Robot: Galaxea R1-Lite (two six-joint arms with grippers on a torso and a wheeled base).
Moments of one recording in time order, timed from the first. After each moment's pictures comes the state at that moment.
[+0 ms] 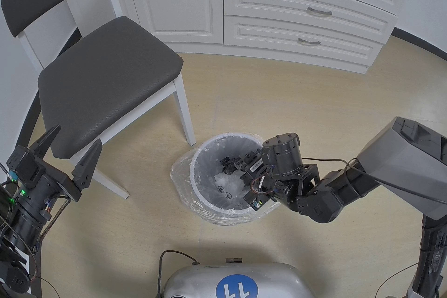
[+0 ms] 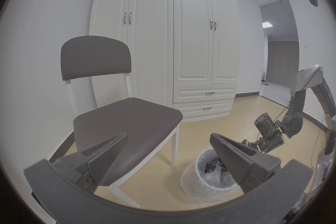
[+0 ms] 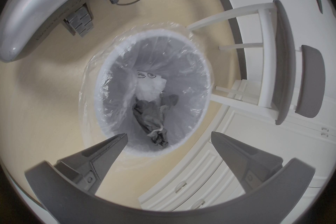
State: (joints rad) left arm -0.28 1.37 -0.05 -1.53 0.02 0.13; right arm 0.68 2.22 -1.12 -0.62 -0.34 -1.96
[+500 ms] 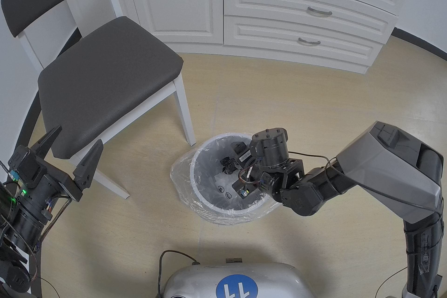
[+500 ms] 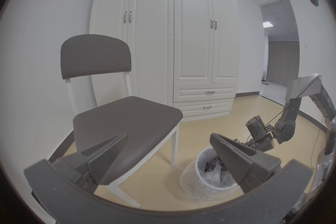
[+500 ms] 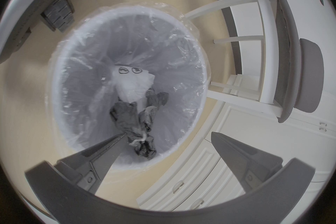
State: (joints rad) left arm -0.28 1.38 -0.05 -1.53 0.02 0.12; right arm 0.67 2.34 -1.30 -0.65 -0.34 -1.95
